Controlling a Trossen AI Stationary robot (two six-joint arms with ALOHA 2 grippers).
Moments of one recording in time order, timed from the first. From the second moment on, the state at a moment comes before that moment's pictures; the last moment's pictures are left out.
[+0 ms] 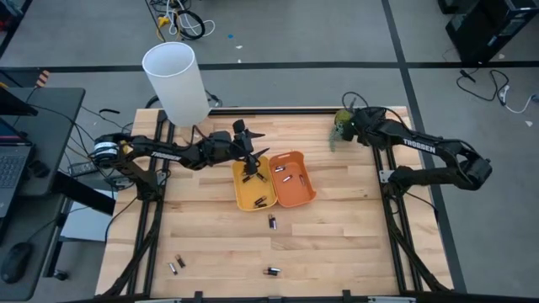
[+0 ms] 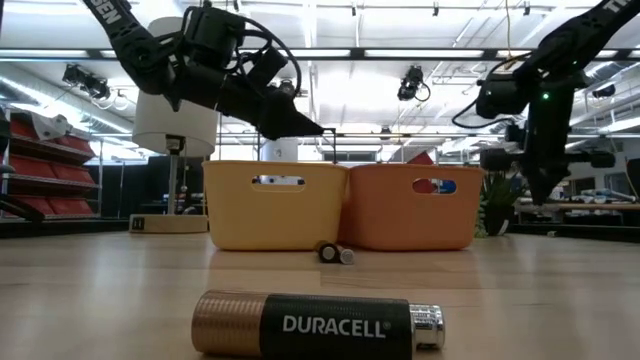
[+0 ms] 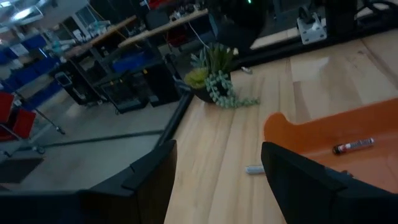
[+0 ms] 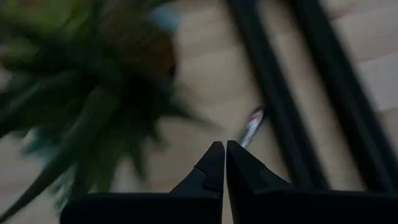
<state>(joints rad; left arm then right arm) 0.26 1.53 0.66 0.69 -0.15 0.39 -0.82 1.15 0.59 -0.70 0.43 0.98</state>
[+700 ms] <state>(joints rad) 0.26 1.53 0.66 0.72 -0.14 0.44 -0.79 1.22 0.42 -0.48 0.53 1.35</state>
